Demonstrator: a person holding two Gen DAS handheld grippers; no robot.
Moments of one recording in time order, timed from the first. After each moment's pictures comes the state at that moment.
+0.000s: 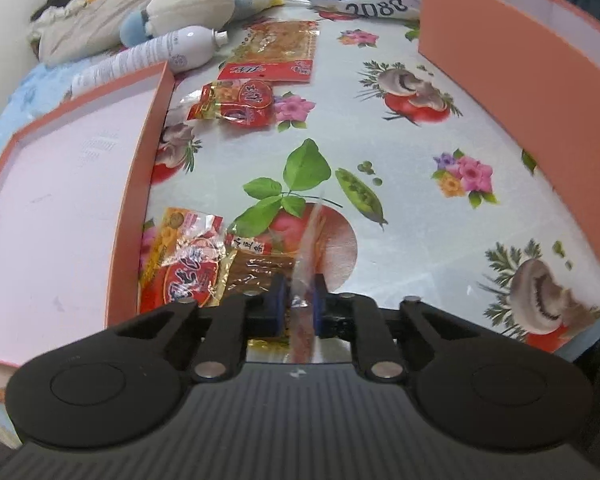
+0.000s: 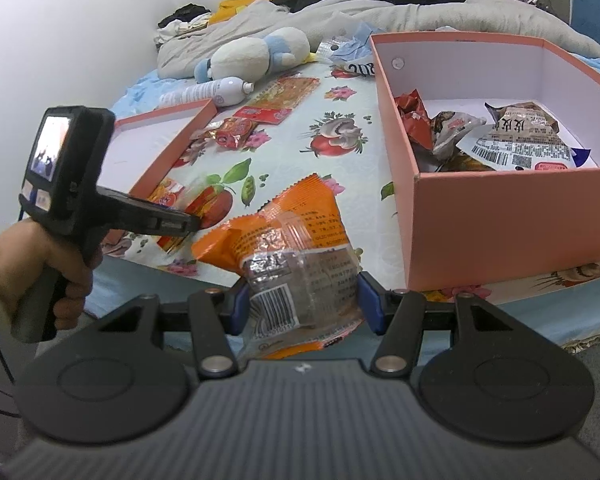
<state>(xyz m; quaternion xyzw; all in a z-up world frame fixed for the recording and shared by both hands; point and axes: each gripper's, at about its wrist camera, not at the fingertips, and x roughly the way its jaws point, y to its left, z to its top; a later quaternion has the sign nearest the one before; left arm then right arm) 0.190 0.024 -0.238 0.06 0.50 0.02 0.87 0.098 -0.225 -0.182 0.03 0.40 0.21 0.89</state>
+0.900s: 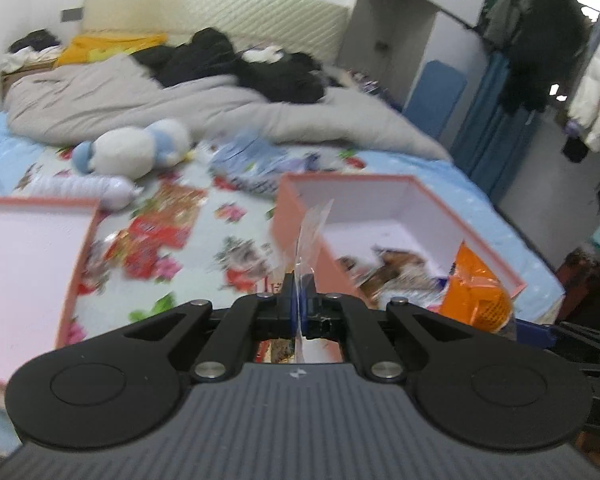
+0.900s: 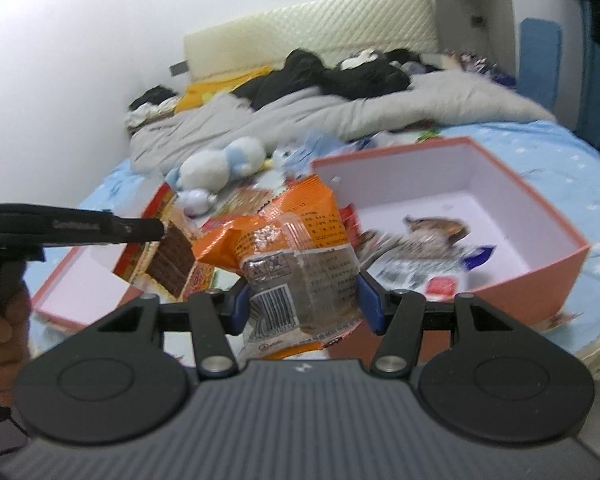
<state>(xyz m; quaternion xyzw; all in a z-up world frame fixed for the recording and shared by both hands) 0.129 -0.062 -0.051 -0.08 0.33 -0.09 0.94 0.091 -0.293 -0.081 0.06 0.30 0.14 0.94</state>
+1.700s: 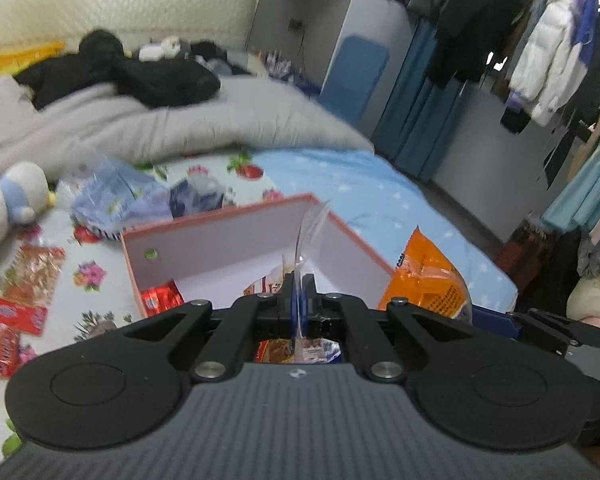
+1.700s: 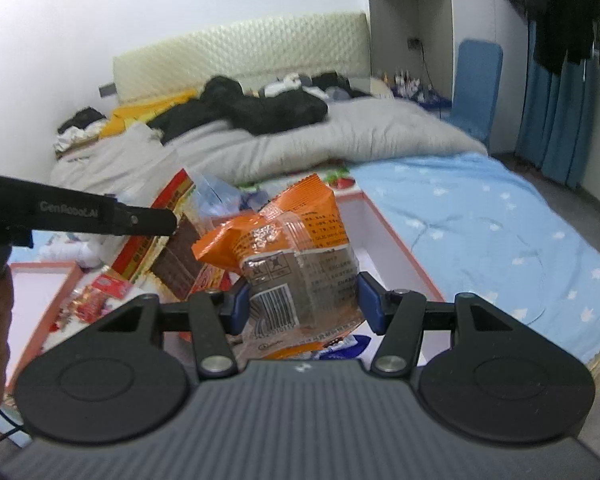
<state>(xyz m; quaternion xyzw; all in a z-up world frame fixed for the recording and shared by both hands) 0.287 -0.202 -0.048 -0.06 0.36 -0.21 0.91 0.199 -0.380 -0.083 0.05 0.29 0.05 0.95</state>
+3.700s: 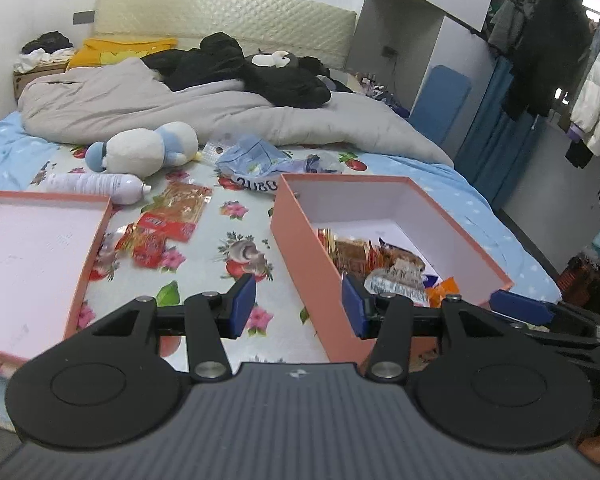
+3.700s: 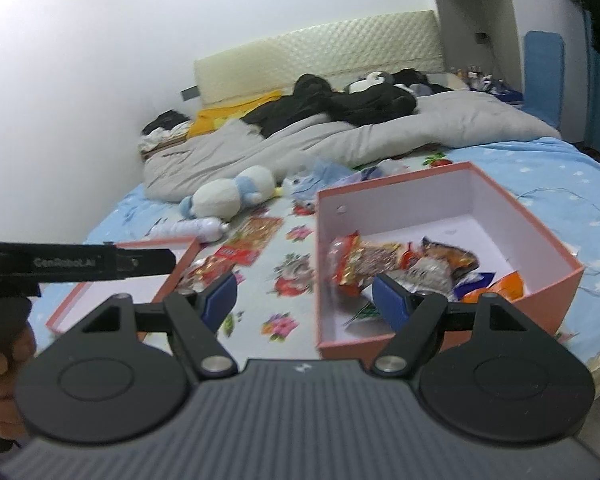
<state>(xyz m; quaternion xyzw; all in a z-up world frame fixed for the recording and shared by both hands) 0.075 -0.071 -0.034 -0.09 0.33 -0.07 0.94 0.074 -0.294 -0.070 0.07 0.27 0.18 0.94</state>
